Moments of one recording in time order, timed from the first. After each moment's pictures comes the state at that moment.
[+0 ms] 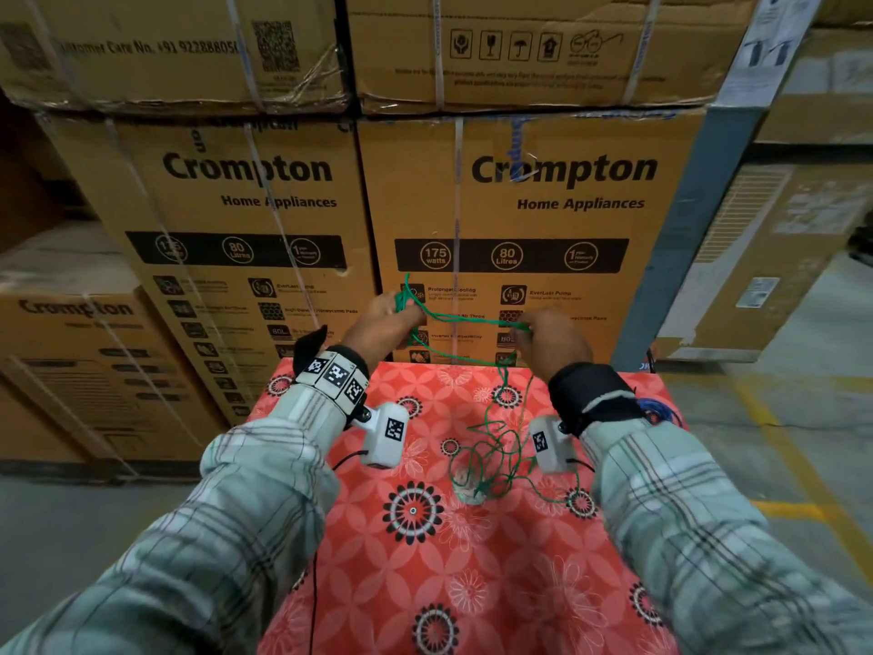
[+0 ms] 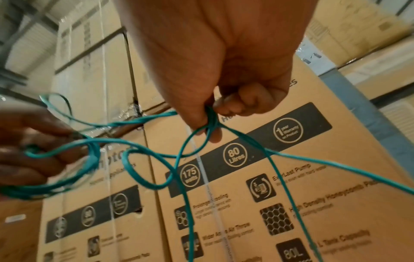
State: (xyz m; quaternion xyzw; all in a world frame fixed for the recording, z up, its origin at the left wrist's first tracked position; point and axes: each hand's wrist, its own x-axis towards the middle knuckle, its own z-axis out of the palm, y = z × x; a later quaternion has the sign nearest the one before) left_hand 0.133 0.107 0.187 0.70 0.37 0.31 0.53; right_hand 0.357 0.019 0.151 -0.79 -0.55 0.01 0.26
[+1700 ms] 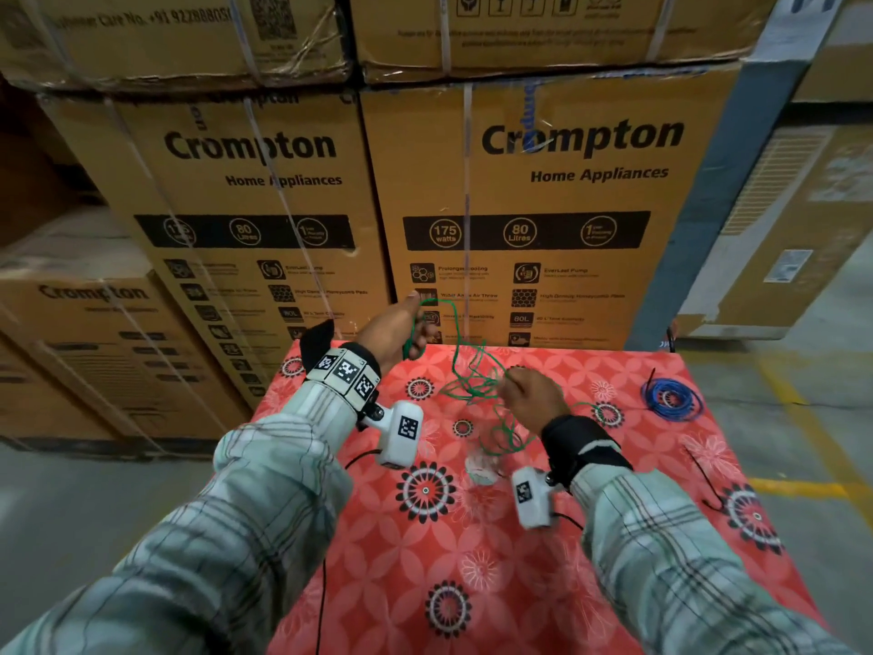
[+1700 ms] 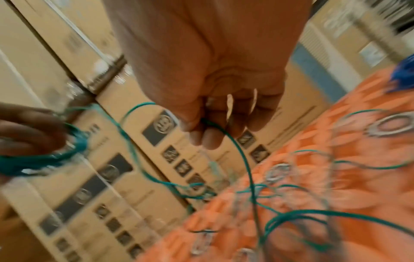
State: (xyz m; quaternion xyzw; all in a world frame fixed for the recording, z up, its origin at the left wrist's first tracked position) left_hand 0.144 0.112 0.158 0.54 0.44 0.28 0.66; right_hand 0.326 -0.001 0.047 -0.72 -0.57 0.20 0.33
